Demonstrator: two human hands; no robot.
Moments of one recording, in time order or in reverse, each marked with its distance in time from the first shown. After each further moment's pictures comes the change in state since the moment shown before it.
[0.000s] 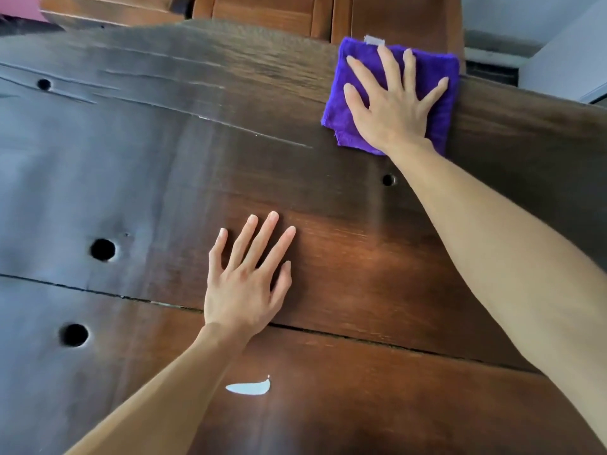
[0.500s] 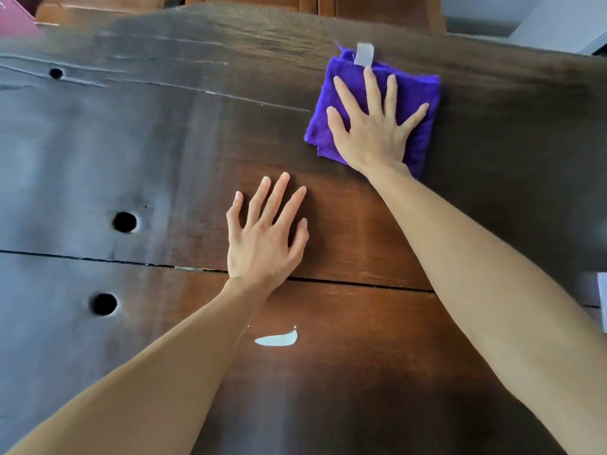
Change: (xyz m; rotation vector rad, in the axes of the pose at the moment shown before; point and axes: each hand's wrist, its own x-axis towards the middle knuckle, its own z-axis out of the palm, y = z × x) left_hand 0.000 -0.001 -0.006 -0.122 0.010 0.011; right_hand -0.102 -0.042 0.025 0.006 0.041 0.126
